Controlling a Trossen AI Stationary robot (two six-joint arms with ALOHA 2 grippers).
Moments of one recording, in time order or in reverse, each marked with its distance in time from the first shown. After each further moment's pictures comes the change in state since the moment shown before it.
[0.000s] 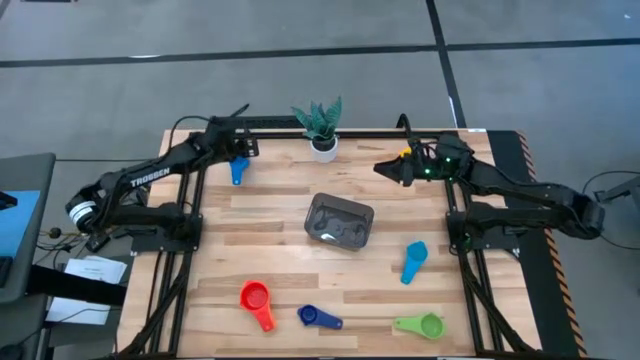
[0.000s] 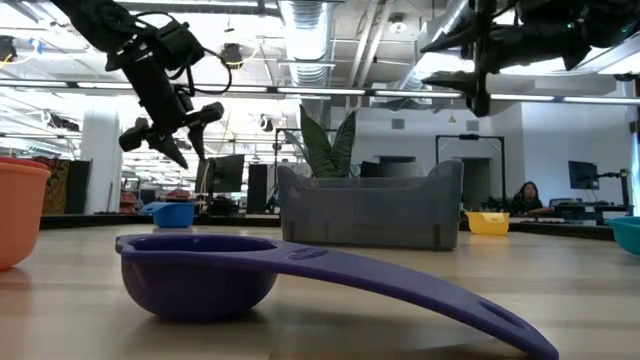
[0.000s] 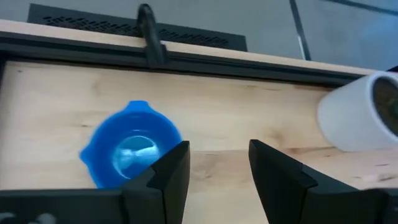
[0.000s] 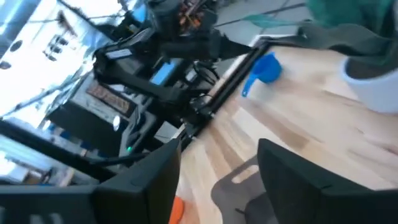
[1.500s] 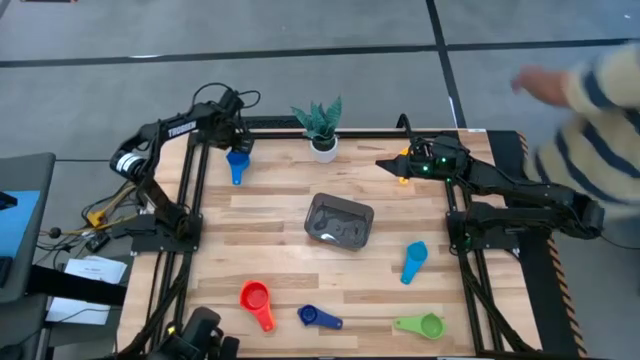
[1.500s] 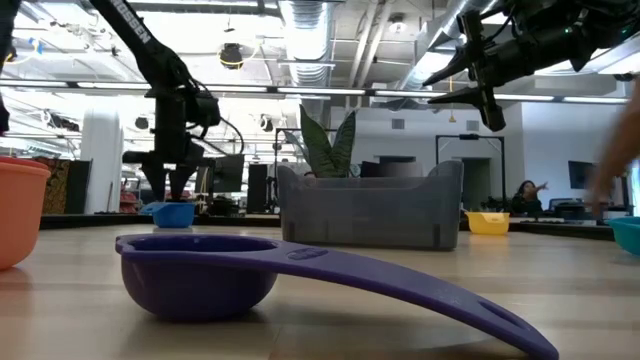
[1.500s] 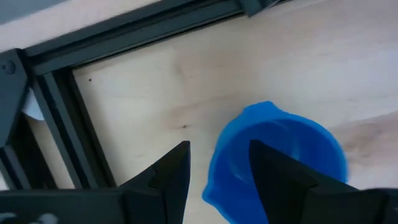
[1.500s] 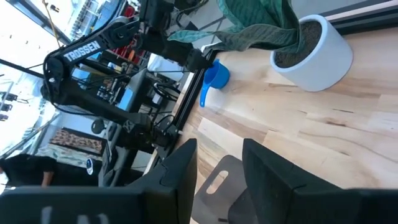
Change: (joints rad) left arm 0.281 0.525 0.387 -0.440 0.101 0.506; right arm 0.002 0.003 0.000 -0.104 0.166 0.156
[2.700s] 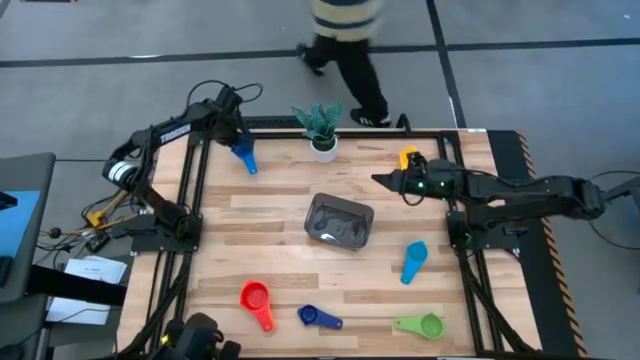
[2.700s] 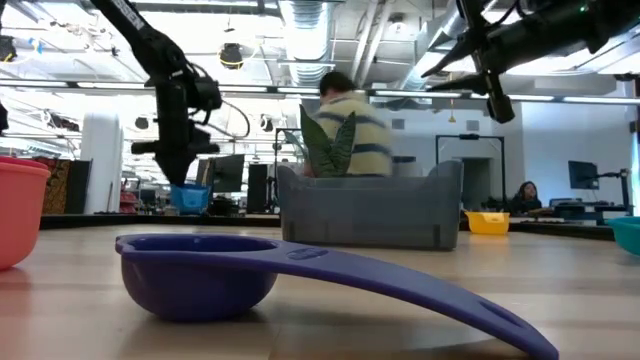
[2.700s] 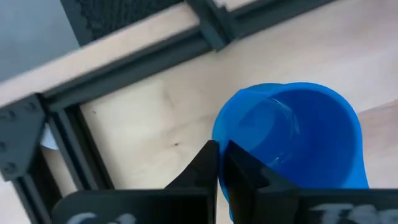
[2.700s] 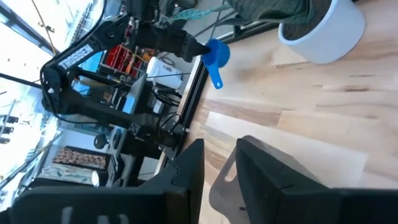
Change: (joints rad) left arm -0.030 -0.101 -0.001 0.040 0.001 0.075; right arm 0.341 0.000 0.000 -0.005 0.377 0.183
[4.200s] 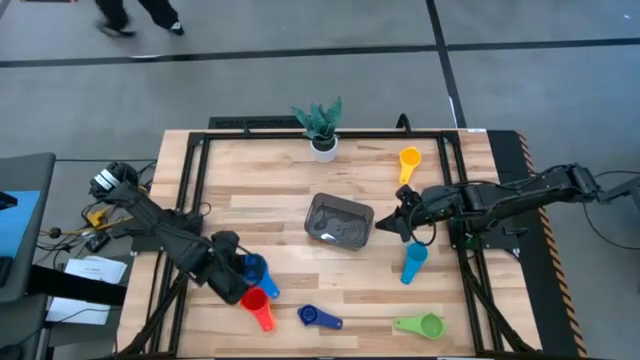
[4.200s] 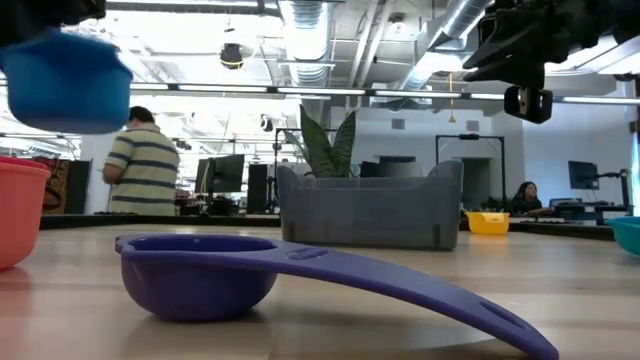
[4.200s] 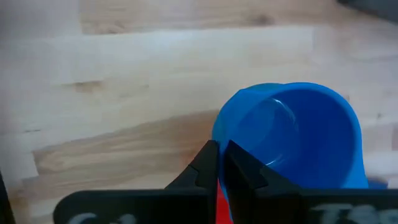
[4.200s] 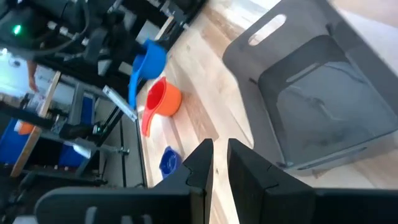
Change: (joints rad) left arm -1.729 -0.136 0.054 -0.385 -0.162 -2.009; right arm 0.287 0.000 0.001 -0.179 -0.177 -0.204
